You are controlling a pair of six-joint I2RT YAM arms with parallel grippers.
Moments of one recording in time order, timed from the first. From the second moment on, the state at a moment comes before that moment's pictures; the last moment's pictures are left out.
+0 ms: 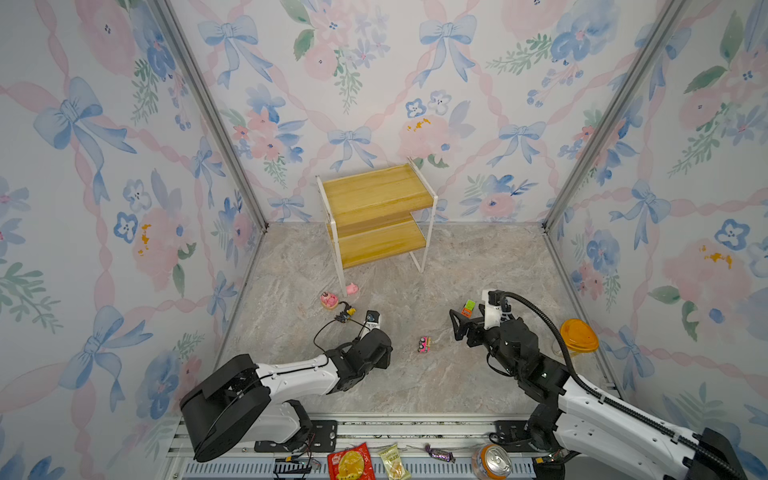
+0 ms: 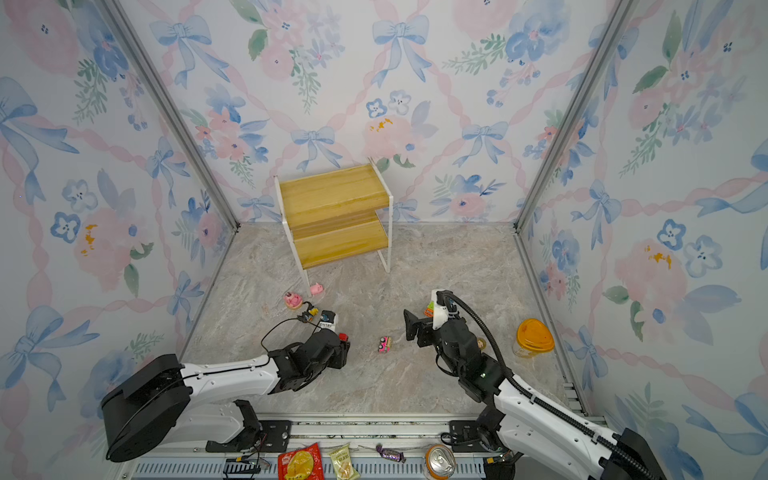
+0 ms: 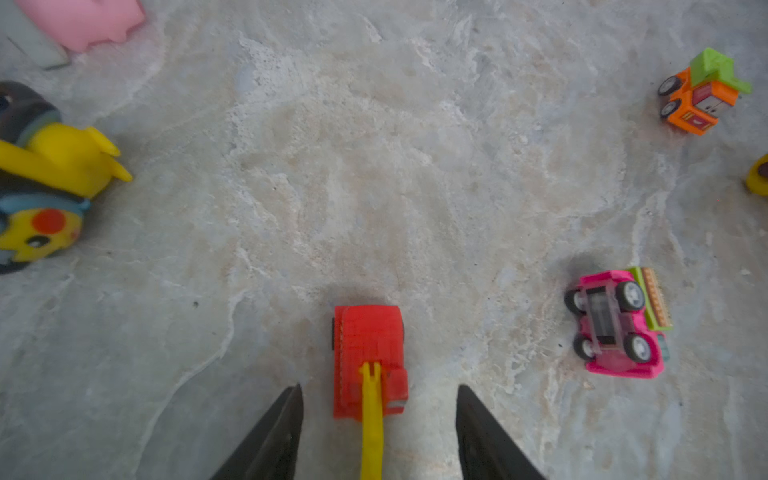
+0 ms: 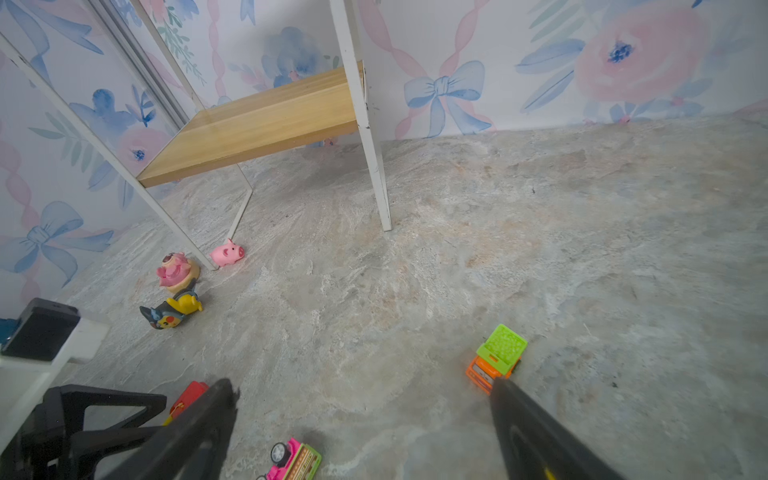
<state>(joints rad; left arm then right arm) -0.92 1.31 0.43 0.03 -0.36 -0.63 0.76 0.77 0.37 0.09 0.33 0.37</state>
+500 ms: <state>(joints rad) -0.90 1.52 0.60 0.03 -0.30 -0.72 0.77 0.72 0.36 0.04 0.34 0.37</state>
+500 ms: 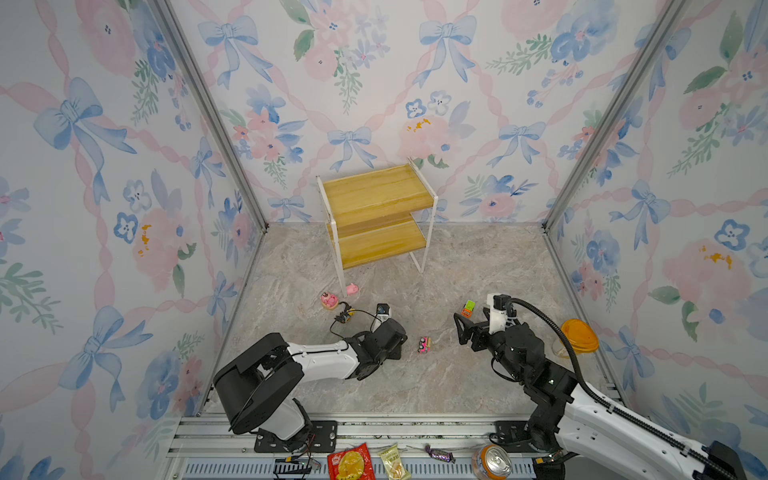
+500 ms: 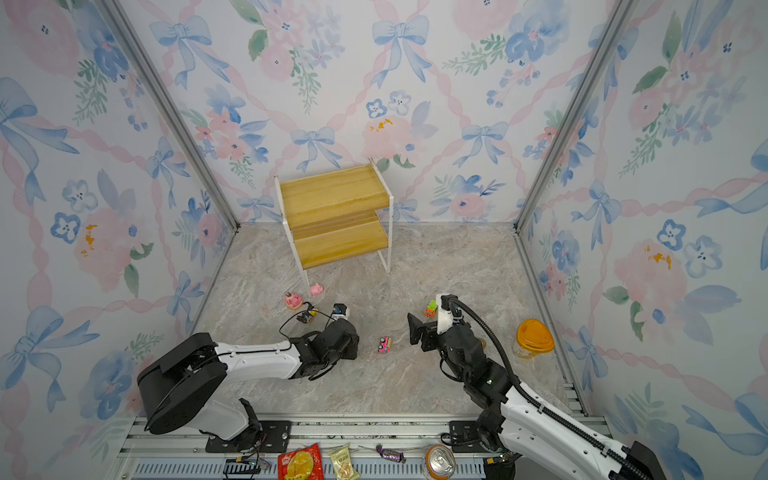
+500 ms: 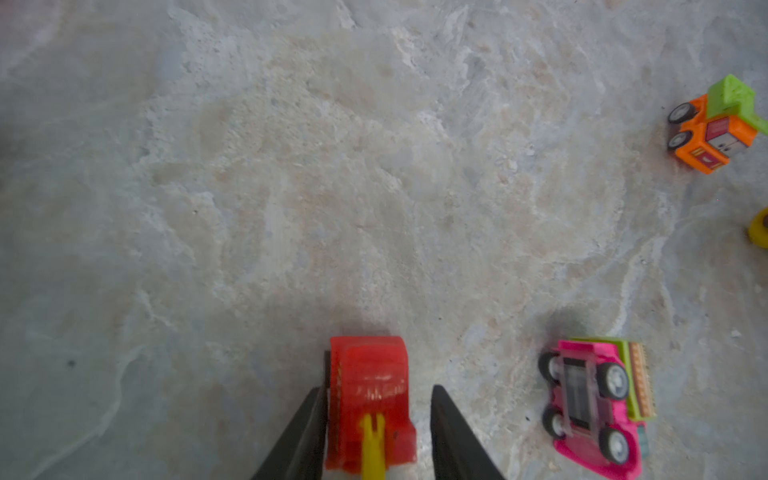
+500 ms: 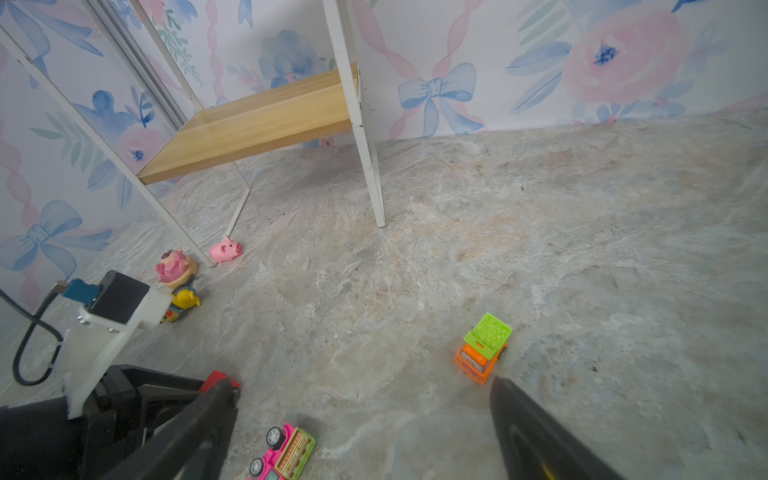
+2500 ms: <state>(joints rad) -0.35 0.67 0.50 -0.16 0.01 -0.69 1.25 1.88 1.17 -0.33 0.78 1.09</state>
